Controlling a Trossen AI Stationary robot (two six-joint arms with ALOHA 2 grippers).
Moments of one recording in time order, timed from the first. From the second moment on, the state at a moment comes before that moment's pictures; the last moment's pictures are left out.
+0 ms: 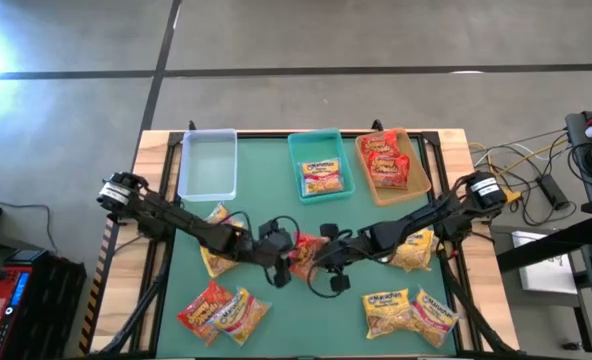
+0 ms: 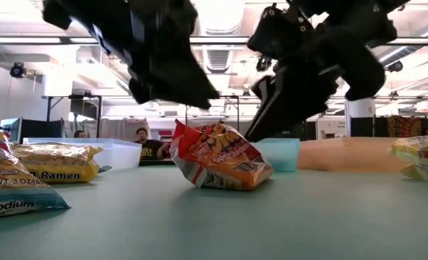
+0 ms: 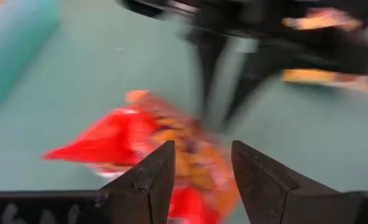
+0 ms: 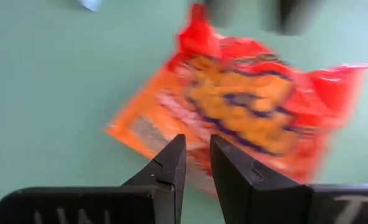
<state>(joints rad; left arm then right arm) -0.35 1.68 0.92 0.10 -0.35 -0.54 0.29 1.73 0.92 0.02 0.13 0.02</state>
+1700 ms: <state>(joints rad) -0.21 1.75 1.00 -0.12 -0.46 -0.40 0.29 1.70 0.99 -0.23 0.13 0.00</state>
